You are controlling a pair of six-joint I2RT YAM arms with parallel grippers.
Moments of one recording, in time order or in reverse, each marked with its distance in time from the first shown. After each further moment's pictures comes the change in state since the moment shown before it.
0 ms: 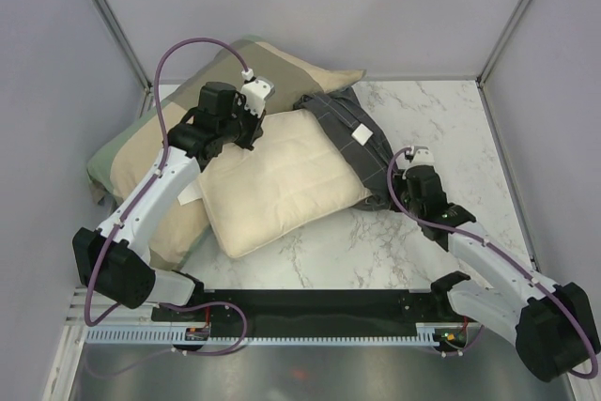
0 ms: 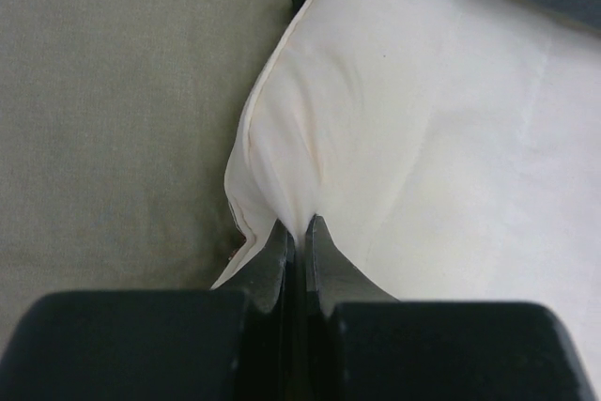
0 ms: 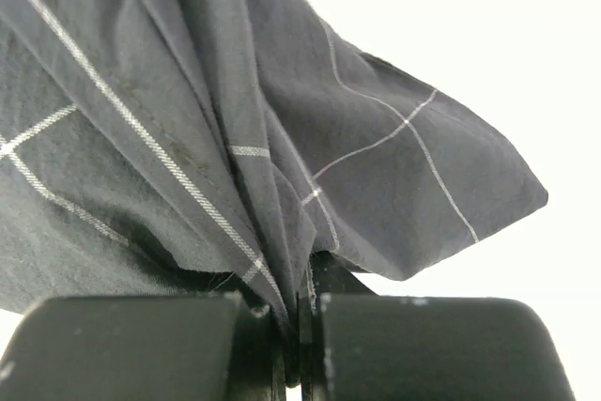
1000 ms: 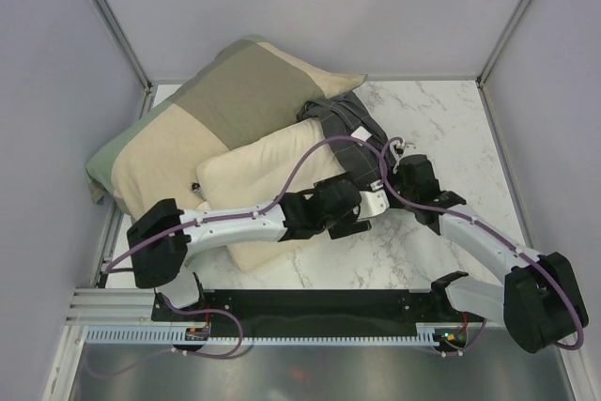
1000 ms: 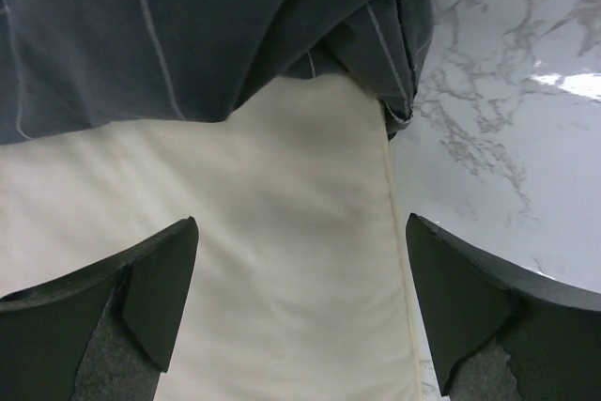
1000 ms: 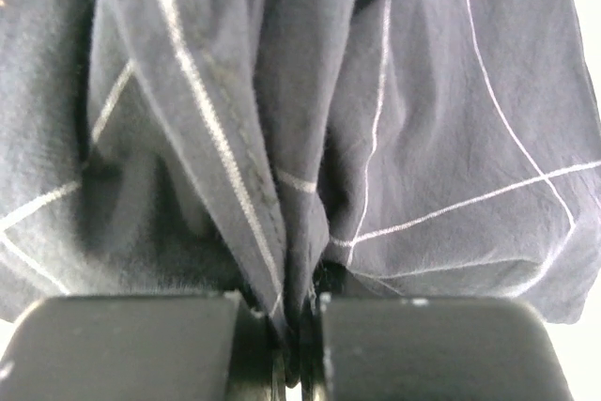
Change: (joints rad) left arm -0.778 0.223 -0.158 0.242 -0.435 0.131; right arm -0.029 0.186 0.073 0.021 -0.225 0.050
